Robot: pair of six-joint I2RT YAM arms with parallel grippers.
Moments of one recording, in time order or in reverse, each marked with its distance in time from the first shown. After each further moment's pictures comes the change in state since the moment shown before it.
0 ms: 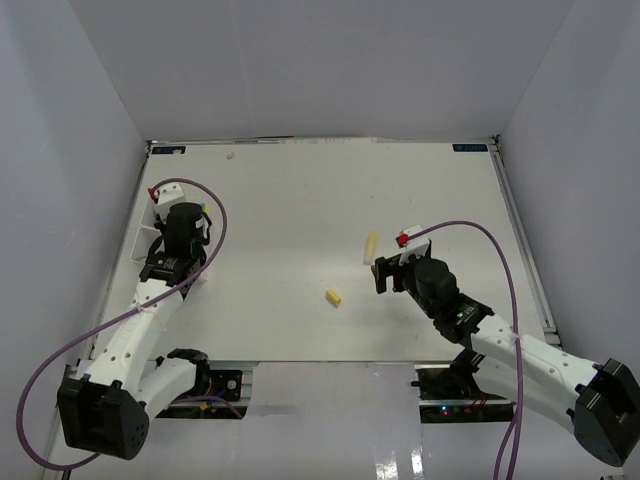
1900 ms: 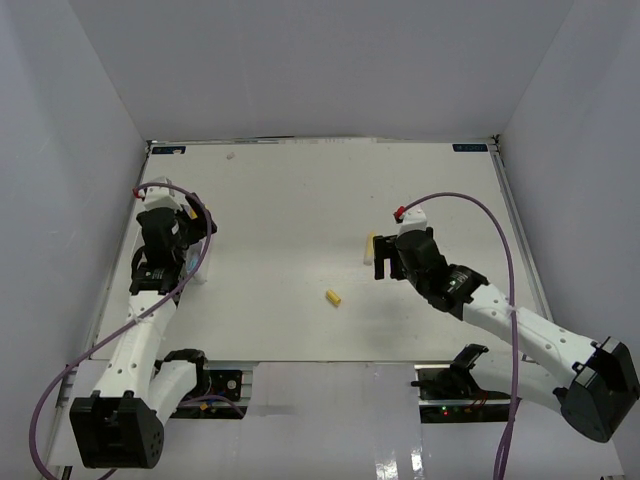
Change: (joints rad) left arm 0.218 -0.061 -0.102 0.253 0.433 0.036; right arm -0.005 0.154 0.320 -0.436 0.089 0.207
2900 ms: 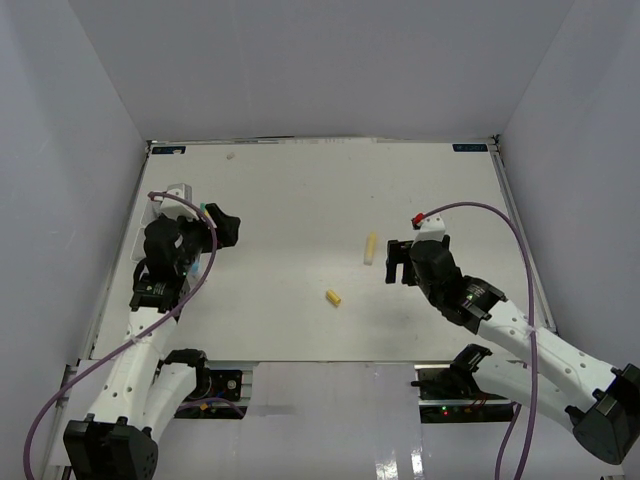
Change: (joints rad) left arm -0.074 -0.122 -0.034 -0.001 0.293 -0.048; right arm -0.001 -0.130 -0.034 -0.090 0.072 0.058
